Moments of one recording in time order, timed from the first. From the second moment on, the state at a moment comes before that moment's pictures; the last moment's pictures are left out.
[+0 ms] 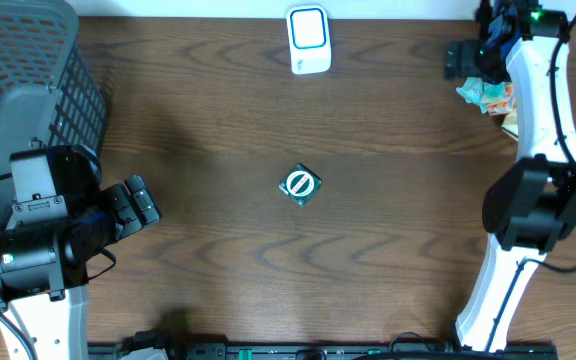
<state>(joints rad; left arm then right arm) 0.19 1.02 1.25 -1.31 0.06 -0.28 -0.09 2.24 2.24 -1.15 -0.02 0.00</state>
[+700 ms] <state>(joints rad) 0.19 1.02 1.25 -1.31 0.06 -0.28 0.37 2.14 1.89 -1.27 -0.48 0.01</state>
